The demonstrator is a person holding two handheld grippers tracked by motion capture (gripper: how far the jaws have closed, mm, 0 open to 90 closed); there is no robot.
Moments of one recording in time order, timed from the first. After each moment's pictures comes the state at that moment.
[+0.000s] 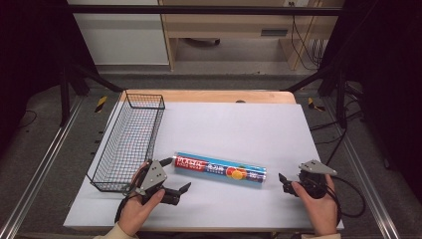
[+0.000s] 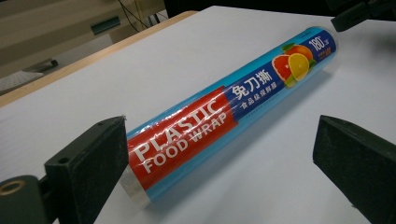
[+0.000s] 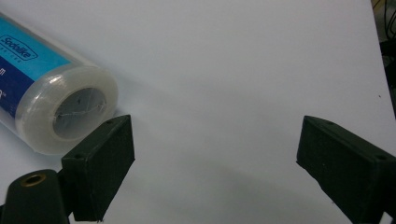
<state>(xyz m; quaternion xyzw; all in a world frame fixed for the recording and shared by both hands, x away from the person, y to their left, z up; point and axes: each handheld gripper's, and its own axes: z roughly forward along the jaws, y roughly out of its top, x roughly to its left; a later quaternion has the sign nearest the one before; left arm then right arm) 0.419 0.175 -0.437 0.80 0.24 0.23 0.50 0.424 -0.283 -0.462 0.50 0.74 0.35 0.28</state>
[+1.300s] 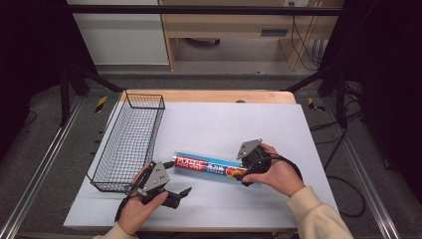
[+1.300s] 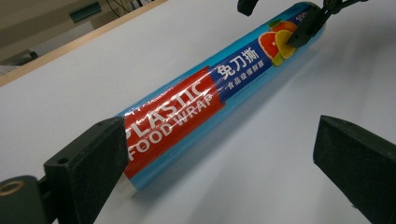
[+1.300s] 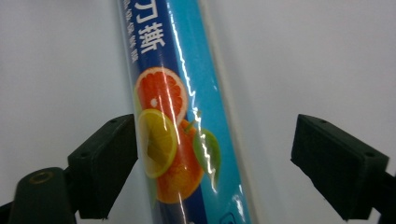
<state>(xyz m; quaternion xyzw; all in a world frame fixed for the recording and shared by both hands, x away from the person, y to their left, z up) 0.420 0.173 -0.443 0.83 0.21 0.21 0.48 0.492 -0.148 -0.427 0.18 0.93 0.27 0.15</state>
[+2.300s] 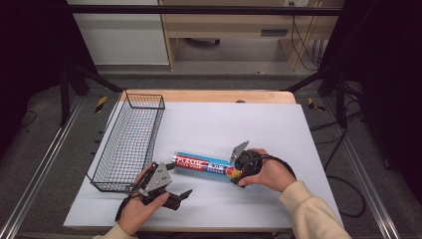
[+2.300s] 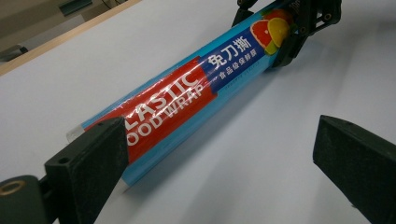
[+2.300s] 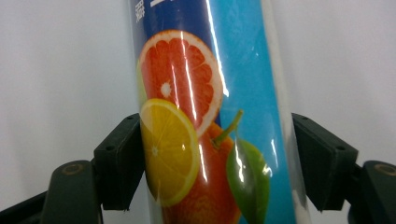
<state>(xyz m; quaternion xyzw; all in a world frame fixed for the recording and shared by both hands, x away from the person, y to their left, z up) 0.419 0.170 -0.446 0.84 0.21 0.20 0.47 0.506 -0.132 -0.454 0.16 0.96 0.21 0.09</state>
